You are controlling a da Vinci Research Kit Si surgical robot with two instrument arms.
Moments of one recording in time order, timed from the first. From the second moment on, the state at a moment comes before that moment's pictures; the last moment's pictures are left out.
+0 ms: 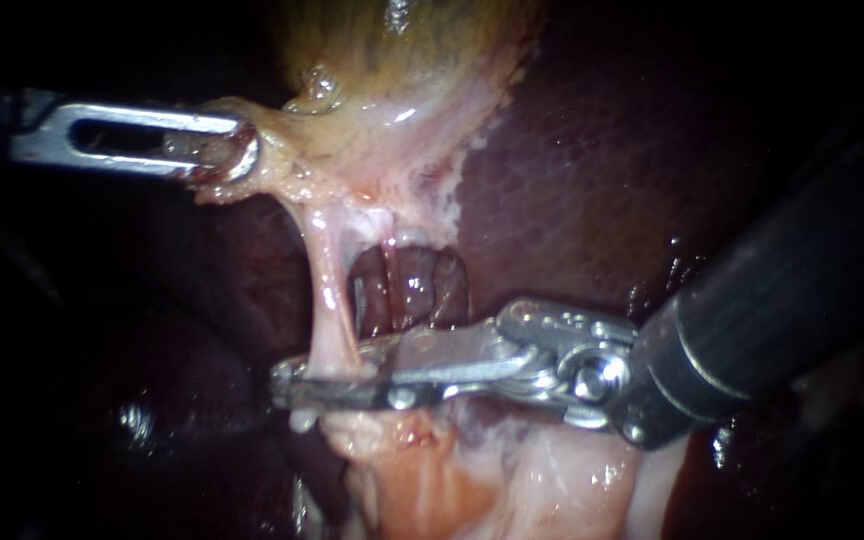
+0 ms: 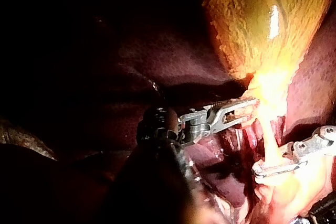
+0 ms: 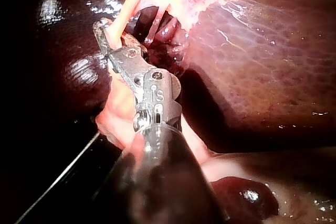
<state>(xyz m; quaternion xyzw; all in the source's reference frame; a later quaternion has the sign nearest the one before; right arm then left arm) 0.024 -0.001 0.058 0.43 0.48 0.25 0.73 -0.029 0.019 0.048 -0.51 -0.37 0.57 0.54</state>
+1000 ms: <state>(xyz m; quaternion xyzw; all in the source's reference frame) 0.014 0.003 0.058 0.23 0.56 0.13 0.78 -0.028 0.018 0.048 -0.51 -0.37 0.57 0.53</state>
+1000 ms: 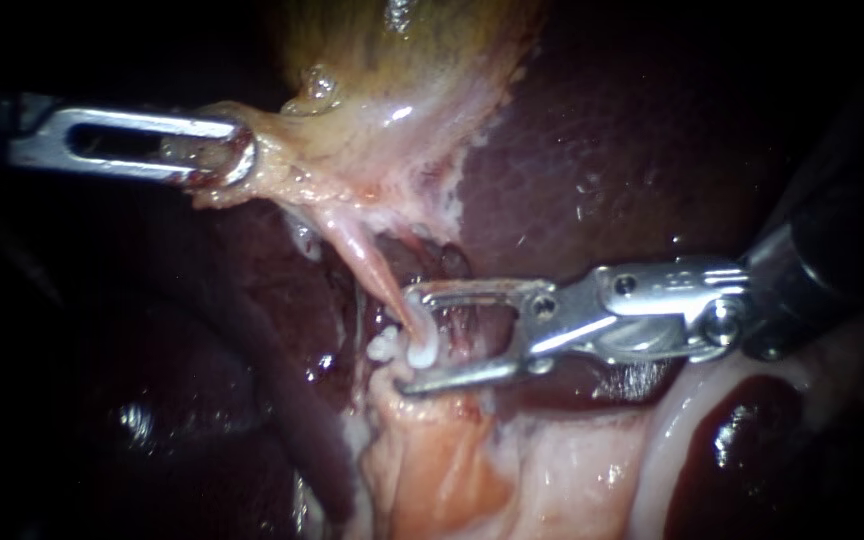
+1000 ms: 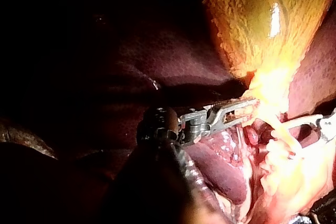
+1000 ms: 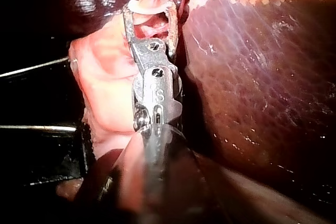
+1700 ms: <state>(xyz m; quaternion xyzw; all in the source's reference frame) 0.009 0.003 0.057 0.22 0.57 0.11 0.79 -0.028 0.018 0.048 -0.51 -0.37 0.57 0.54</state>
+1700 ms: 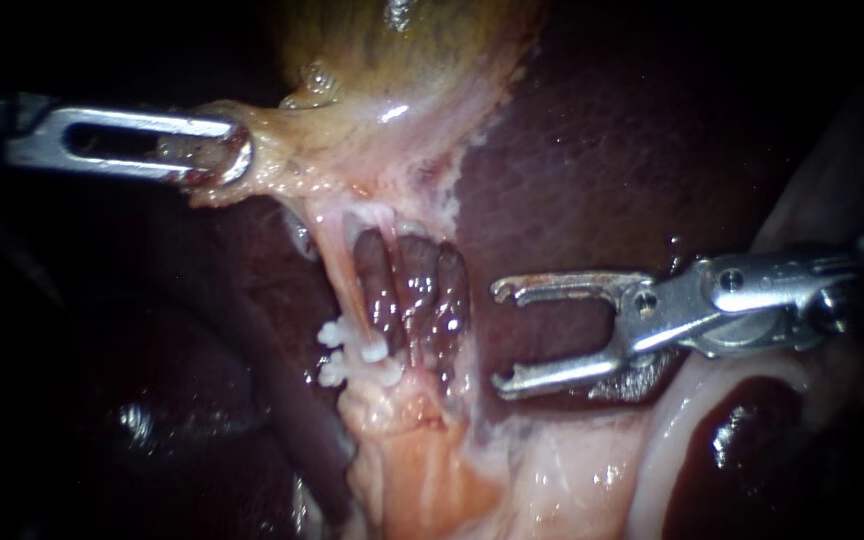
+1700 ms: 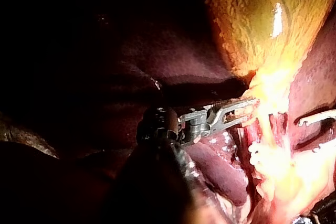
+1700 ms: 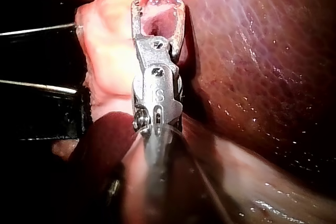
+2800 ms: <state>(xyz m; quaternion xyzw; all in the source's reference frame) 0.007 0.005 0.056 0.19 0.57 0.09 0.79 -0.036 0.017 0.055 -0.50 -0.36 0.58 0.53</state>
